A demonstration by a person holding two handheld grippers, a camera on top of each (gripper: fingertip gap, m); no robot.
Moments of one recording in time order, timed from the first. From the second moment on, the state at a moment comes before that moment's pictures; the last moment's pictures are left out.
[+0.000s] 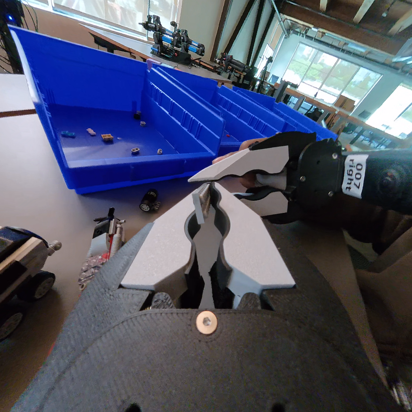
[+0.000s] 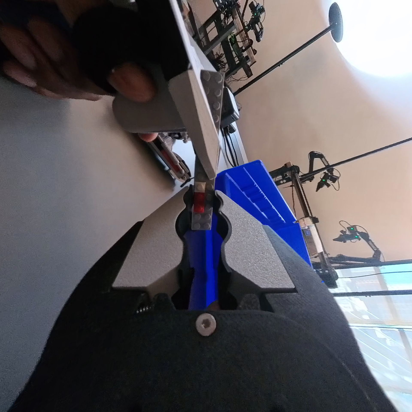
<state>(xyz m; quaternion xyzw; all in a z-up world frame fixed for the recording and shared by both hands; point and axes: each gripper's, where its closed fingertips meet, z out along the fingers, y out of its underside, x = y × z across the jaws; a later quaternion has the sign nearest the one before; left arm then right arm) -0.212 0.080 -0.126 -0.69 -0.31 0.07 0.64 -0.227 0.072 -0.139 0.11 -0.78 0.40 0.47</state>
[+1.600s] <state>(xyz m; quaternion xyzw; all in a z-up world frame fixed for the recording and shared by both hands) -0.203 0.086 -0.119 -0.73 -0.21 0.15 0.63 -0.216 0.063 -0.134 0.10 -0.80 0.44 0.40</state>
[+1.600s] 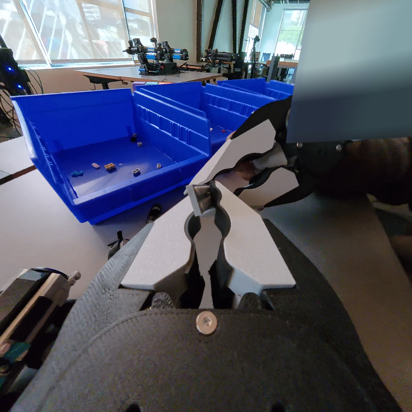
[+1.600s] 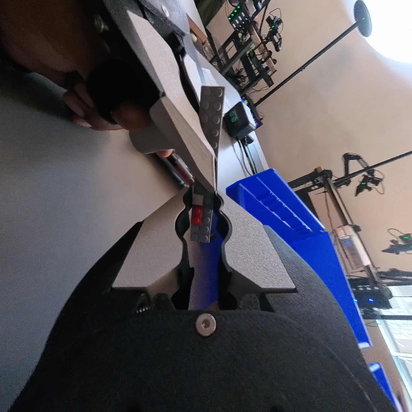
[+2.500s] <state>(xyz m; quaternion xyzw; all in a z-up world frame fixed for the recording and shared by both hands) -0.201 0.090 -0.133 -0.77 -0.17 0.17 0.59 -0.207 0.074 -0.151 0.01 -0.84 0.51 0.16</state>
